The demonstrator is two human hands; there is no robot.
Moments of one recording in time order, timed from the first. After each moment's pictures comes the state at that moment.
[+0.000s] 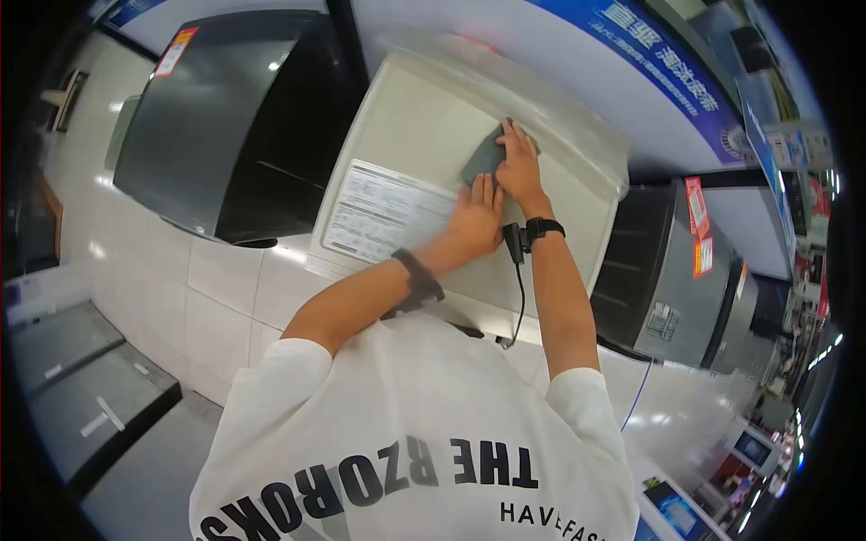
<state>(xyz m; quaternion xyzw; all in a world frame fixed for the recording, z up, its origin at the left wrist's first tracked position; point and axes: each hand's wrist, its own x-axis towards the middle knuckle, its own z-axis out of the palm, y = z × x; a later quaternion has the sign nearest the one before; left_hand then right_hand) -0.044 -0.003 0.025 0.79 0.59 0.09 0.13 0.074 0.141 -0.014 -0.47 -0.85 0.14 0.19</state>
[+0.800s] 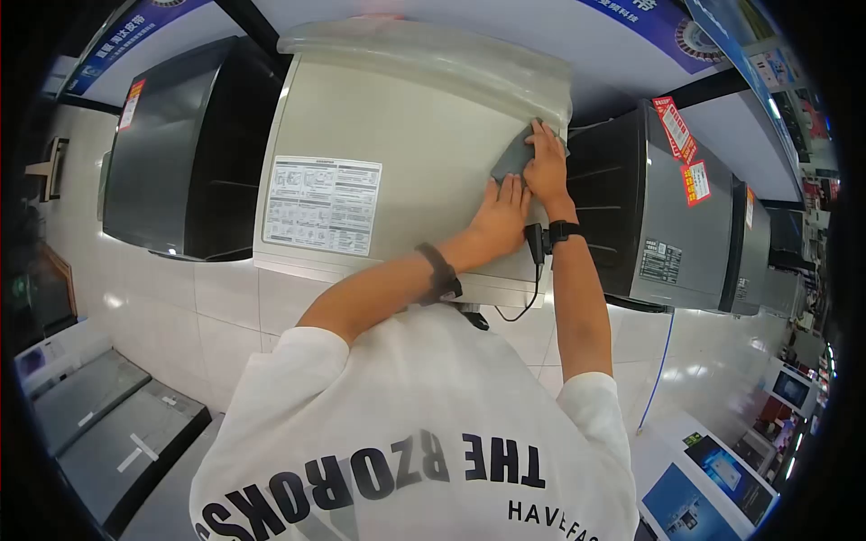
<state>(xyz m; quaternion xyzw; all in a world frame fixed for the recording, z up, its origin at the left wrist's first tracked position) 0.133 -0.030 0.017 0.88 0.47 0.09 0.05 0.283 0.082 -0.011 -0.57 -0.79 0.08 0.20</state>
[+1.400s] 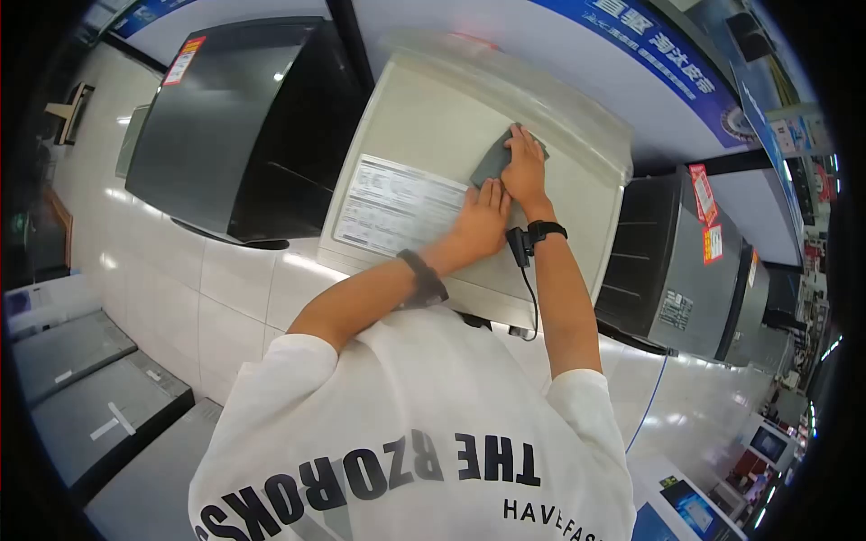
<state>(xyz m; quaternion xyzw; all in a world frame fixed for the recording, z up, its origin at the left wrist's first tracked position) -0.043 -0.025 0.027 0.82 0.56 0.05 0.09 0.080 0.113 -0.021 -0.50 -0.83 0.09 0.23</state>
